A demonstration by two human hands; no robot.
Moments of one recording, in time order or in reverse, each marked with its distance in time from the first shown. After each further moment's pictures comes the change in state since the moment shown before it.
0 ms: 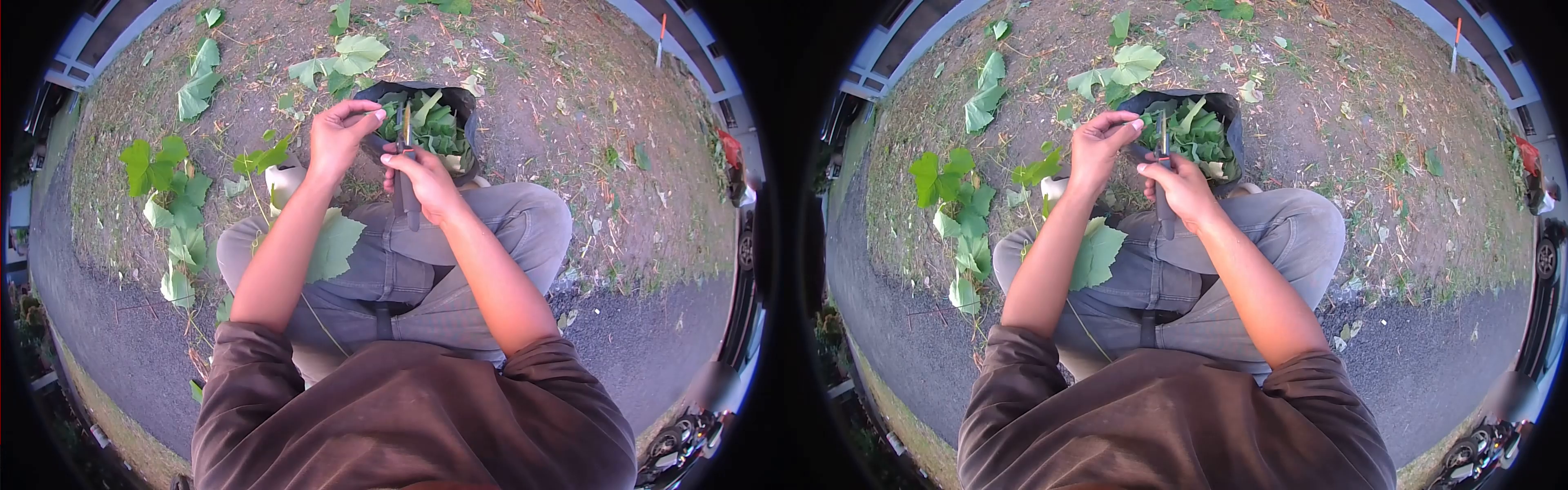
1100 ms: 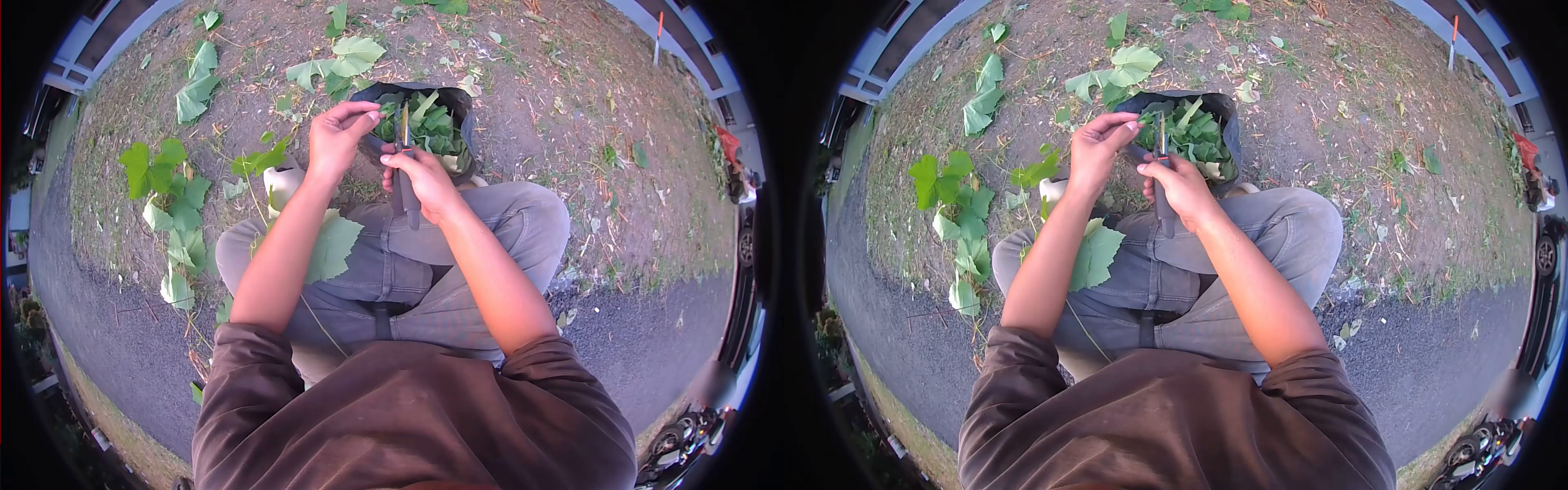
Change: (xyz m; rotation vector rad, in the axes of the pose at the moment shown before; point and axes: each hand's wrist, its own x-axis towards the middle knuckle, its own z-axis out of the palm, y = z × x) left_hand 0.002 -0.004 -0.001 -0.033 -0.059 0.031; right_hand 0.000 -0.002 -0.002 0.014 0.010 0.045
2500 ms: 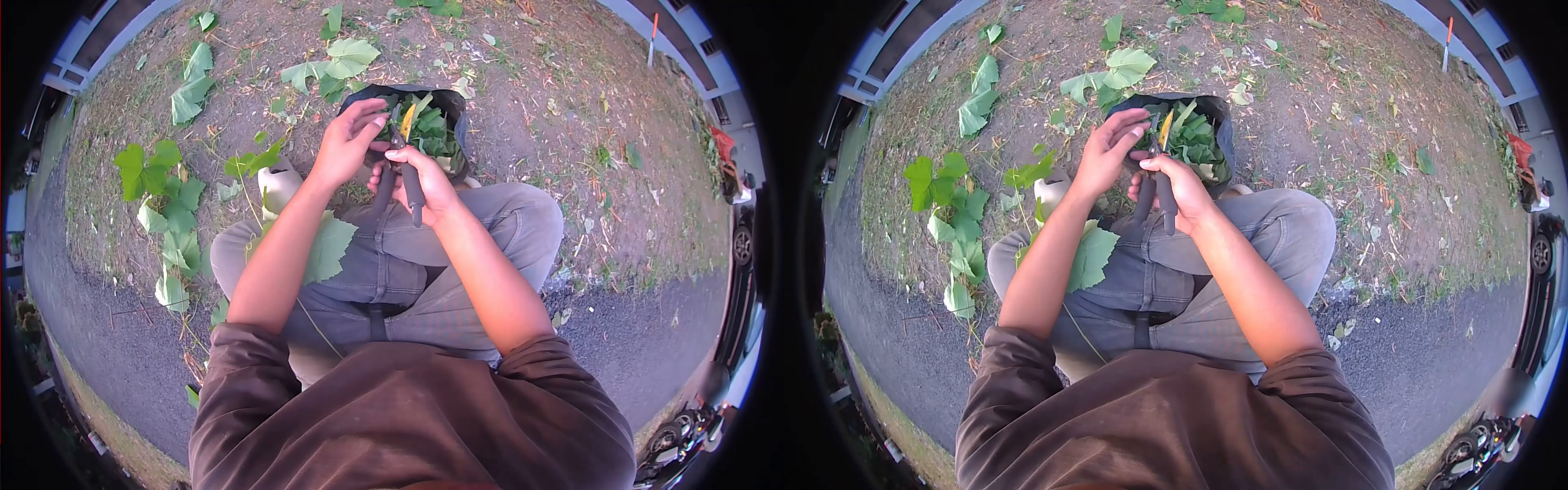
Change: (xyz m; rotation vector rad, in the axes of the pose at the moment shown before) left_hand -0.001 -0.002 0.012 0.118 -0.198 0.051; right_hand 0.001 -0.001 -0.008 0.331 -0.173 0.074
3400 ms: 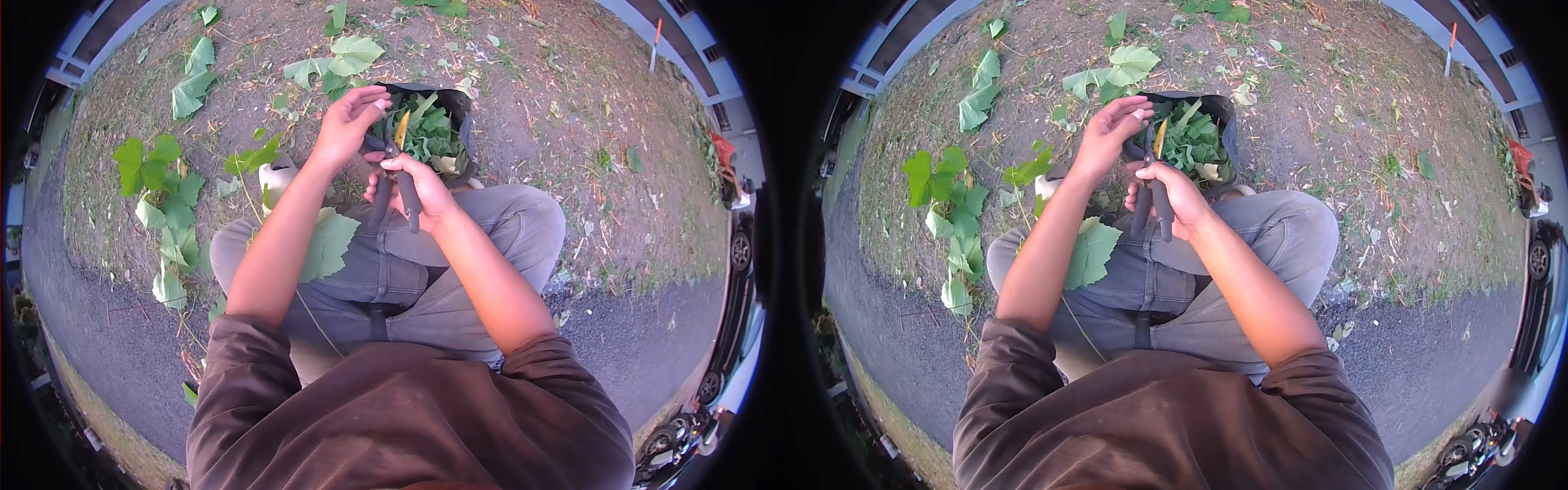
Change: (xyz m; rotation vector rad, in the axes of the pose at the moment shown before) left_hand 0.025 -0.013 -0.012 -0.155 0.034 -0.026; right_hand 0.000 0.012 0.003 -0.031 -0.067 0.085
